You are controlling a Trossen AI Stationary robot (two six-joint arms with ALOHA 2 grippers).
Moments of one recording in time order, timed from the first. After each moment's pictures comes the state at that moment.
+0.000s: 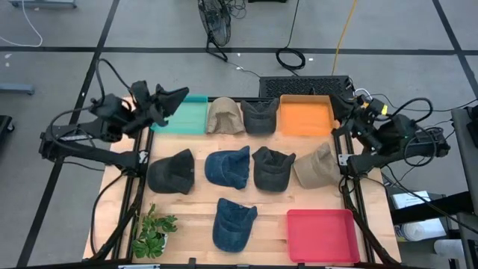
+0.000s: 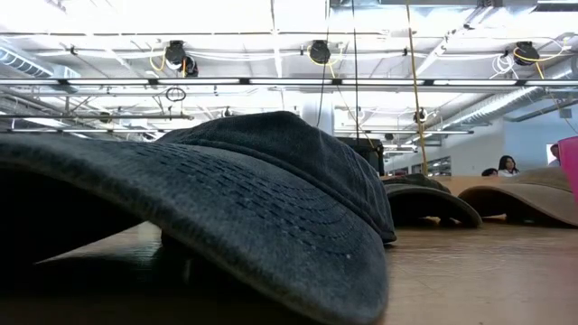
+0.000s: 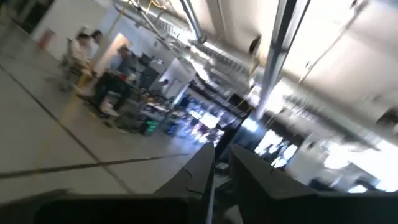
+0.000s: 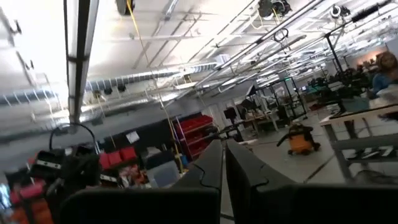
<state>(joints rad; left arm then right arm) 0.07 0.88 1.03 0.22 -0.36 -0.55 0.16 0.61 0.74 0.47 0.81 -0.03</state>
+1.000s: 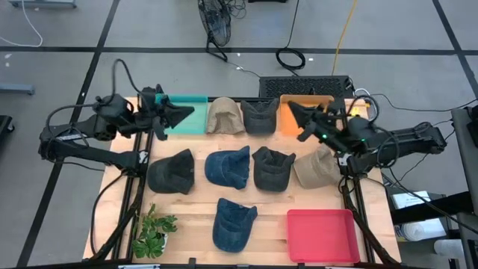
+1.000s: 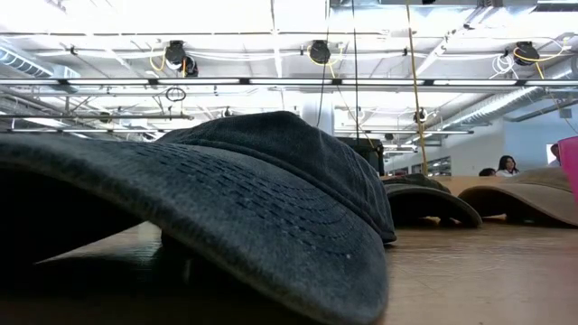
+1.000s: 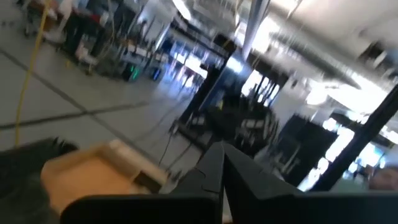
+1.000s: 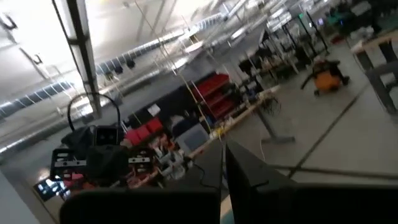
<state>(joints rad) 0.08 0.85 1.07 -0.10 -0.13 -0.55 0.12 0.99 0.89 0.41 0.74 0.40</state>
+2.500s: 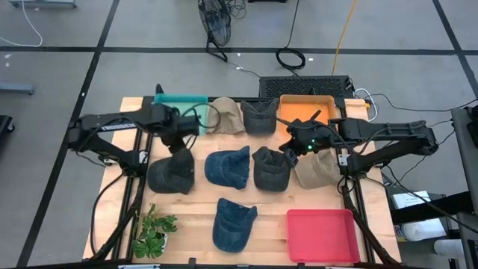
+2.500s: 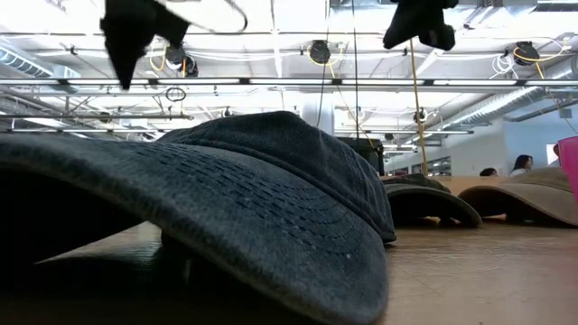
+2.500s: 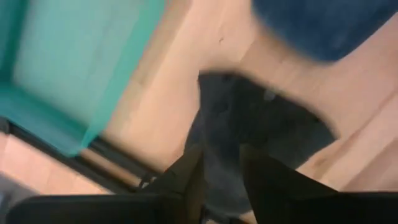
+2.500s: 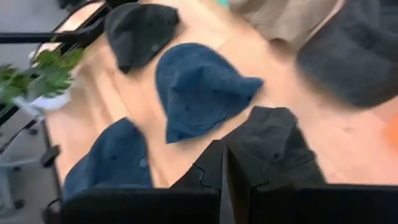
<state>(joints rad) 0.18 1.37 1.32 -1.53 -0.10 -0.37 0.01 1.16 1.17 -0.79 0.11 0.70</state>
